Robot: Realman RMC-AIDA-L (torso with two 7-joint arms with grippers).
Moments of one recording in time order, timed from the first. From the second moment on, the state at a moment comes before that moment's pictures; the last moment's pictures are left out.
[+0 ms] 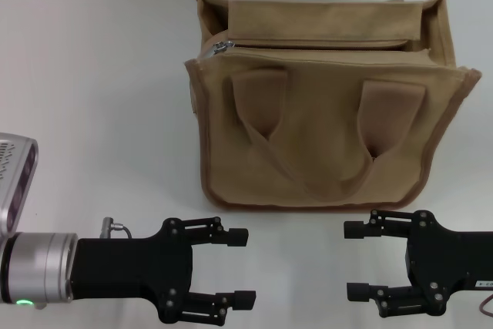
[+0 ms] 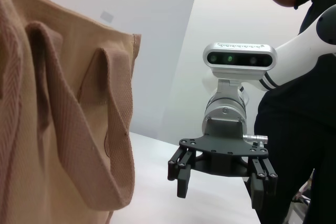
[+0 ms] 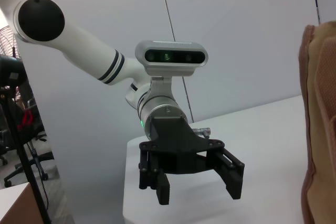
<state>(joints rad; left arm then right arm) -0.40 -2.06 0.98 0.36 1.84 1.77 -0.98 0.43 2.08 -0.56 -0.45 -2.23 -1.87 0.94</state>
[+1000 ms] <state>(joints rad) -0.40 -2.06 0.98 0.37 1.84 1.77 -0.98 0.43 2.08 -0.56 -0.45 -2.23 -1.88 0.94</state>
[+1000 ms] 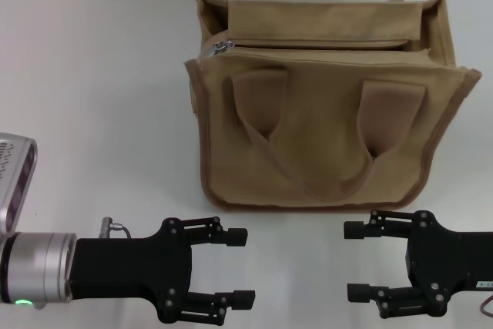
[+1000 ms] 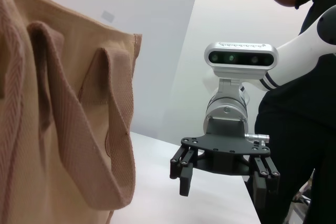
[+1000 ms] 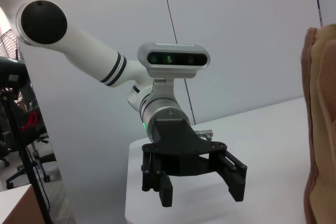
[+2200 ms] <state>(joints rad) -0.41 -2.07 0.55 0.30 1.48 1.87 -0.90 0.44 2.08 -0.55 -0.45 -2.23 -1.87 0.94</state>
